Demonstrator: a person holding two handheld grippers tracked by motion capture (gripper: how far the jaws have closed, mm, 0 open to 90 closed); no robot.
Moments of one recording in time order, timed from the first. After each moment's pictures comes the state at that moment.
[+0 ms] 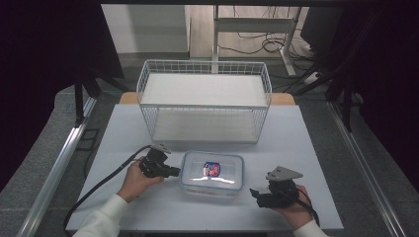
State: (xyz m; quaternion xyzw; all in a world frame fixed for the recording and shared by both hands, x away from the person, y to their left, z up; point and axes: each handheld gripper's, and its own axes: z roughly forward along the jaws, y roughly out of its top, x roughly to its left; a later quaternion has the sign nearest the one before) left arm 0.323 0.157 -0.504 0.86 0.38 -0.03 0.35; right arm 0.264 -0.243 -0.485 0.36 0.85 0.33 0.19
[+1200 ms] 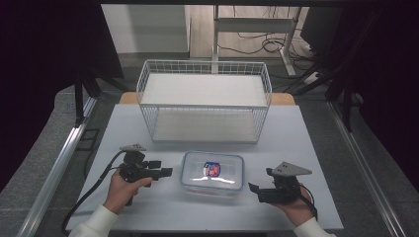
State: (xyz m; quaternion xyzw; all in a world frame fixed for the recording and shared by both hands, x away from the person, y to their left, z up) left arm 0.291 0.199 -0.488 0.75 0.47 -0.03 0.46; right arm 0.269 -0.249 -0.475 0.37 0.82 0.41 0.16
